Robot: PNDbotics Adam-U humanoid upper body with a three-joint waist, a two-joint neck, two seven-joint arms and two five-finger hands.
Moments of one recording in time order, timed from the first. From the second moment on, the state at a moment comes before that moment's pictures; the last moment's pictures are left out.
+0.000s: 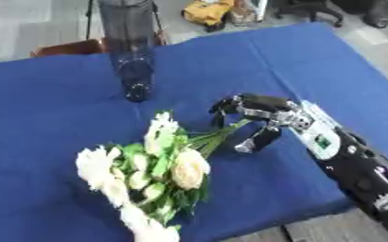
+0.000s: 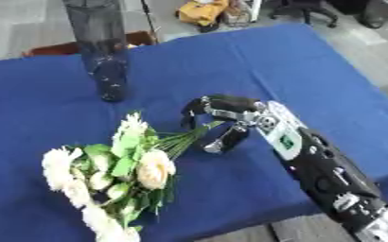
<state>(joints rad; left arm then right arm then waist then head) -0.31 0.26 0.02 -1.80 0.04 0.04 0.11 -0.38 -0.62 0.10 -1.43 0.53 -0.65 0.41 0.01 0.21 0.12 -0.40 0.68</state>
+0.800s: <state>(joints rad) -0.31 0.25 0.02 -1.80 0.04 0.04 0.11 -0.38 -0.61 0.12 -1.42 0.70 -0.68 0.28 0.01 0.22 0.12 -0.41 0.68</state>
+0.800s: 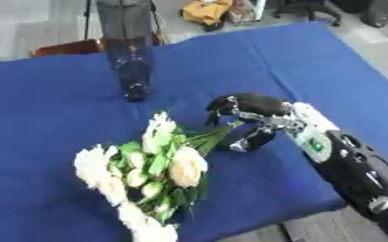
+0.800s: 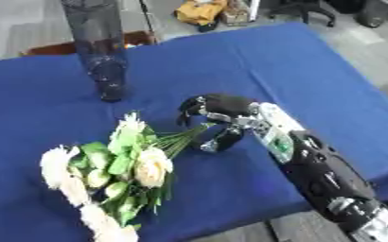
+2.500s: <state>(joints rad) -0.31 0.25 0.02 -1.80 0.04 0.04 0.10 -0.39 -0.60 0.12 -1.38 0.78 -0.67 0.30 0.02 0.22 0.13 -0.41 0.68</state>
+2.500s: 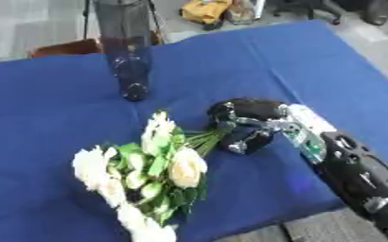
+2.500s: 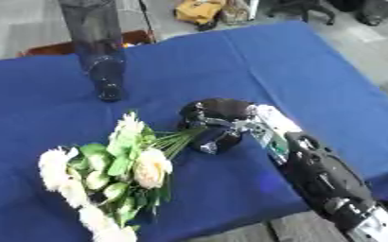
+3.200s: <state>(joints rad) -0.31 0.25 0.02 -1.80 0.04 0.04 0.10 -0.39 -0.60 0.14 -1.38 0.85 -0.68 0.29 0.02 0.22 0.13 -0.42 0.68</state>
